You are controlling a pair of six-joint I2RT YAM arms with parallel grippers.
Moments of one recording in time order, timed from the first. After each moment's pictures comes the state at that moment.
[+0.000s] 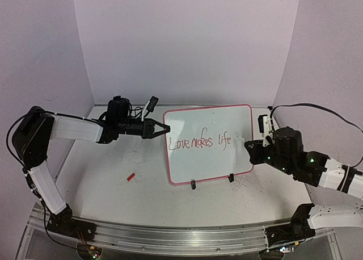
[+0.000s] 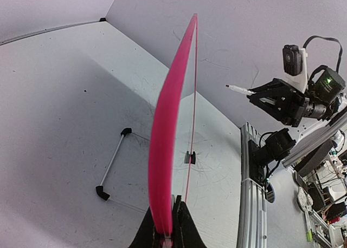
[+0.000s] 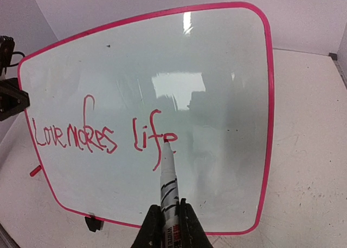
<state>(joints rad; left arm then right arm) -0.56 1.74 1.02 0.40 0.82 -0.34 0.76 0.89 0.60 -0.16 0.30 0.39</state>
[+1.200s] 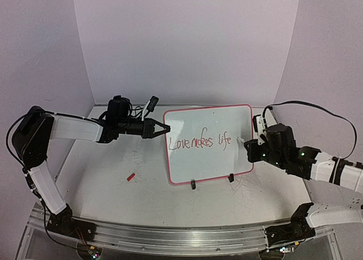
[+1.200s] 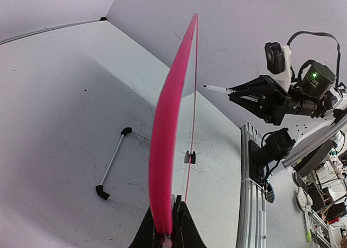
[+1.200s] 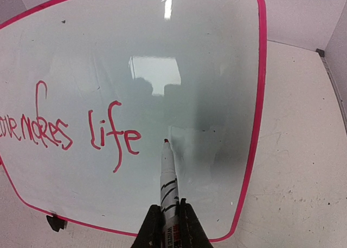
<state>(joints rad) -0.56 1.74 1.03 0.38 0.81 -0.34 0.68 1.02 0.63 -0.15 0.29 0.29</state>
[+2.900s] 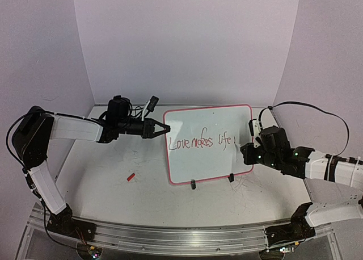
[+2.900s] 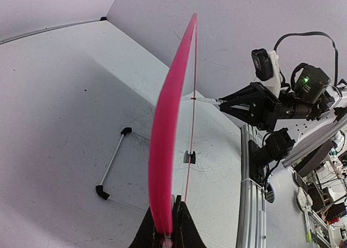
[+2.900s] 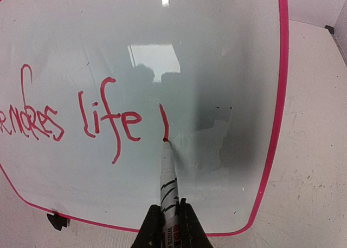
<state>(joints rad) -0.56 1.74 1.03 0.38 0.81 -0.34 0.68 1.10 0.62 -0.13 0.26 0.37</state>
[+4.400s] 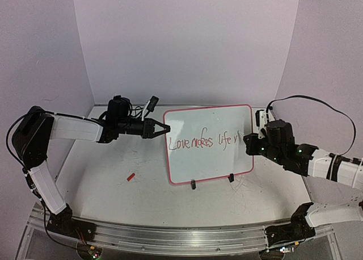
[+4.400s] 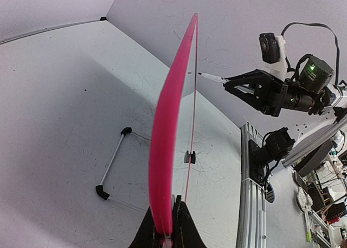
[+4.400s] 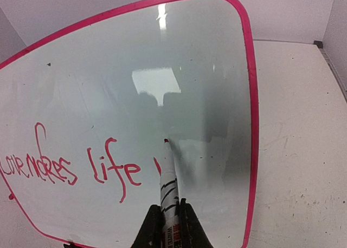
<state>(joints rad) -0.56 1.74 1.03 0.38 0.81 -0.34 0.64 1.08 0.65 -0.06 0.29 0.40</state>
